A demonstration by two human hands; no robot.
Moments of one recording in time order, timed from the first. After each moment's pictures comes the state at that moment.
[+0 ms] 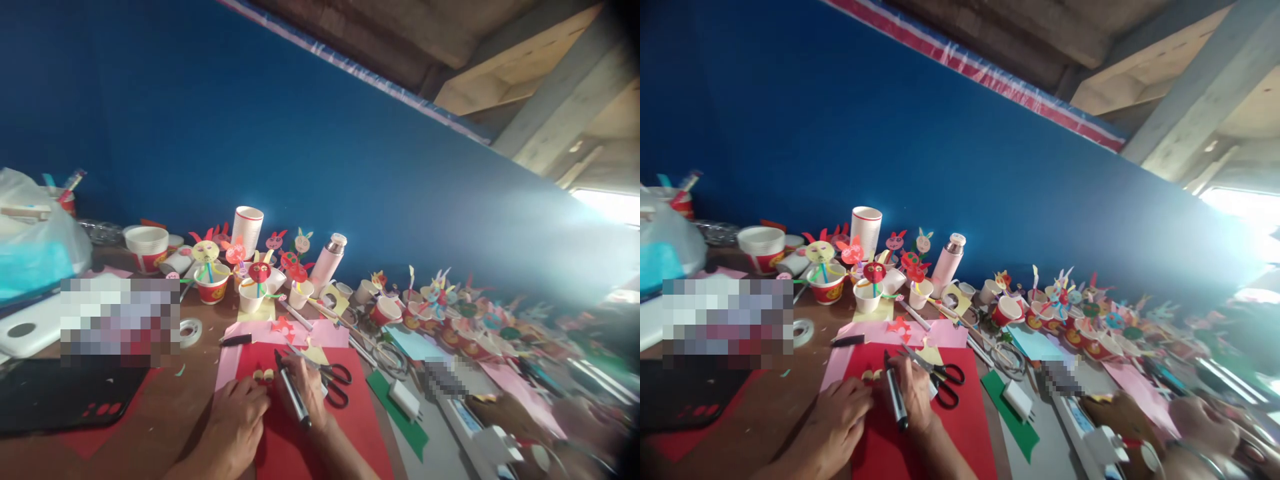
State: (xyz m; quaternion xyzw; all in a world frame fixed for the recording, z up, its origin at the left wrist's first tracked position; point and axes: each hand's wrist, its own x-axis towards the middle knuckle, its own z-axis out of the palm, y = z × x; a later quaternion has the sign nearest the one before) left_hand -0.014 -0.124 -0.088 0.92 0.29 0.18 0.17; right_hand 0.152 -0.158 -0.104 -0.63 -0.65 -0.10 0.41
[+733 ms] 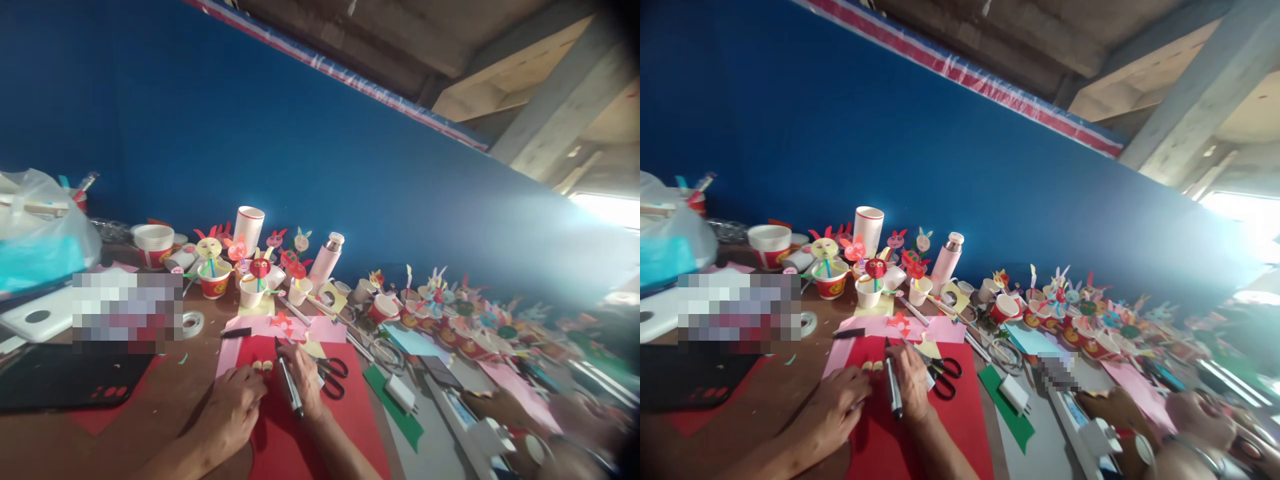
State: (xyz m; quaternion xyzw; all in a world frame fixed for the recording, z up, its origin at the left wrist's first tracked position) left_hand -0.020 -0.119 -0.094 0.93 0.27 0.18 0.17; right_hand 0.158 -0.158 -0.110 -0.56 -0.69 -0.11 0.44
